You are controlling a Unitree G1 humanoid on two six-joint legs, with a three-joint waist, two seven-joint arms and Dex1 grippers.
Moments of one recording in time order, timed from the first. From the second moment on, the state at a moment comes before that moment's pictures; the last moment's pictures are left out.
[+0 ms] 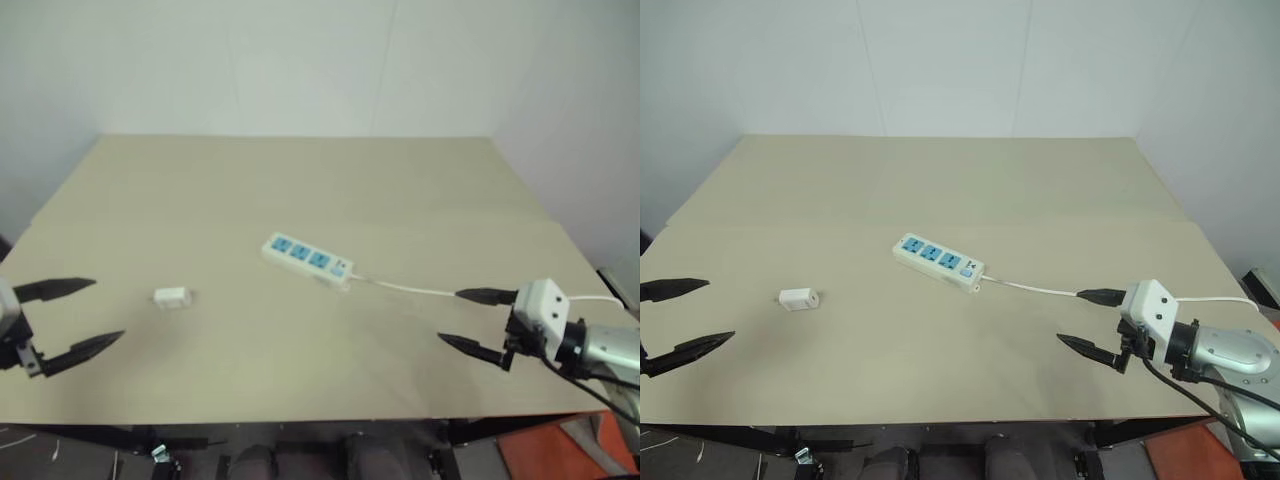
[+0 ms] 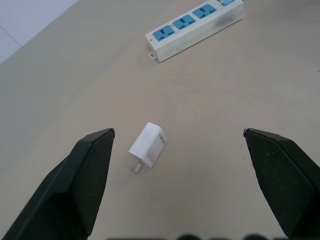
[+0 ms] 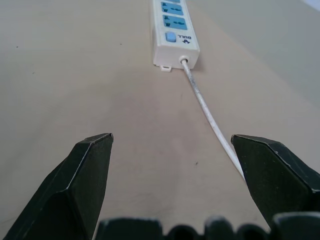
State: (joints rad) left arm 0.28 0.99 0.84 -0.20 -0.52 0.22 -1.30; right arm 0.05 -0.84 -0.26 -0.24 0.41 0.13 1.06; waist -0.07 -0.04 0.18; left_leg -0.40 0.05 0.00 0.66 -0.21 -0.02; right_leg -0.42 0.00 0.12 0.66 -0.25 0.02
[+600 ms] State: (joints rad) left arm 0.09 1.05 0.65 -0.10 -0.50 0.18 -1.32; right arm -0.07 -0.71 -0.16 -0.20 0.29 0.09 0.93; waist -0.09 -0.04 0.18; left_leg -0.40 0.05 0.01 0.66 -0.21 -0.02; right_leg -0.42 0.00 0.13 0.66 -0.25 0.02
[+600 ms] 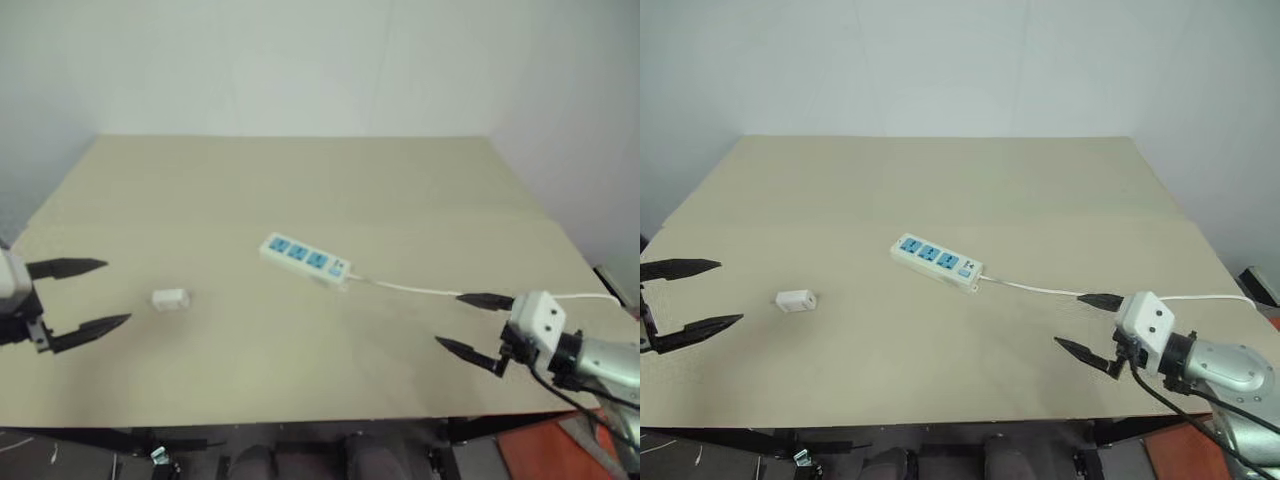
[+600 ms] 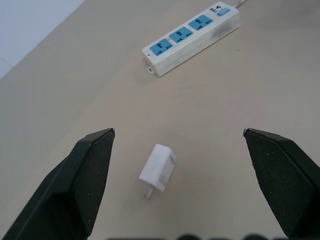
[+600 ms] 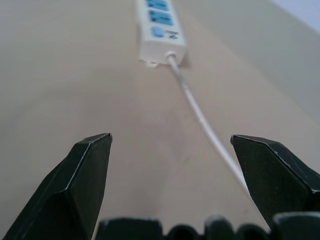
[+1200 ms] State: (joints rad) left arm 0.01 1.11 0.44 -0.33 -0.43 0.21 -1.27; right arm -0.77 -0.43 0.15 0.77 0.07 -0.06 1.04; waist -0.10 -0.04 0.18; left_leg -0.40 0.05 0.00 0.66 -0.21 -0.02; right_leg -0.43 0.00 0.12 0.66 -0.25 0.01
